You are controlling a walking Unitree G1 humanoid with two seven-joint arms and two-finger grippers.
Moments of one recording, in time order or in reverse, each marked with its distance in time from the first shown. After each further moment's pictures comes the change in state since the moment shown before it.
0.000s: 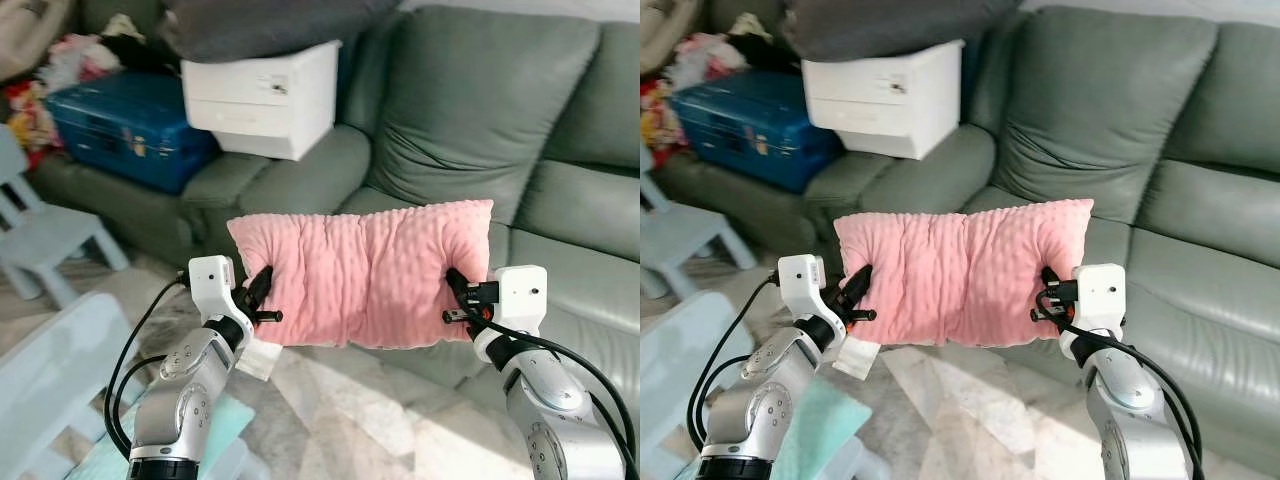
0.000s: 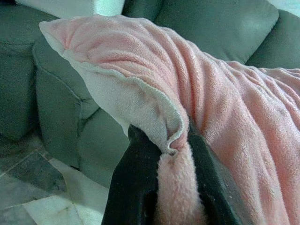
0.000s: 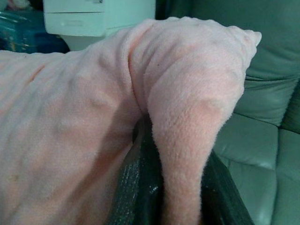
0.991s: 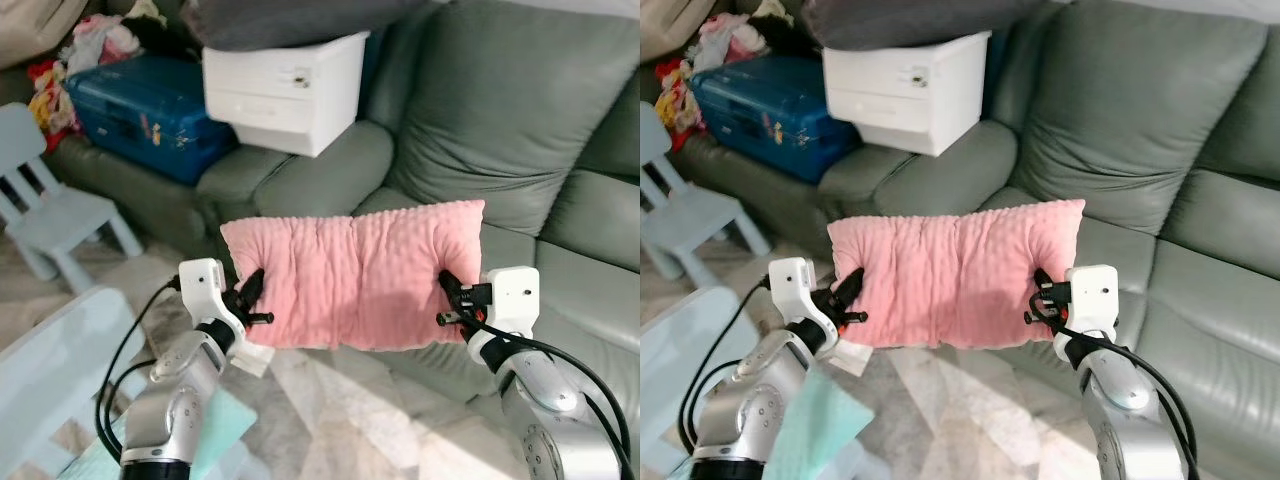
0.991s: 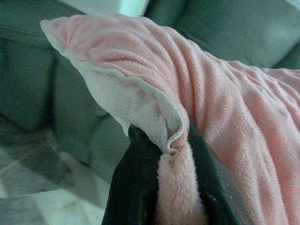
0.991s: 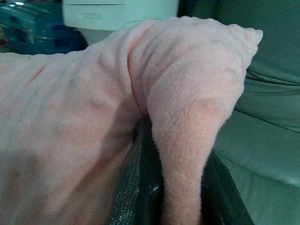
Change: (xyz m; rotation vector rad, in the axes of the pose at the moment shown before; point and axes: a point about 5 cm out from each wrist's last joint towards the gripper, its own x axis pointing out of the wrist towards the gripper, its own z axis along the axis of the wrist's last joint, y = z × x) left arm -0.002 0.003 -0.003 -0.036 0.014 -0.004; right arm -0.001 0.003 -0.001 -0.002 0.008 0.014
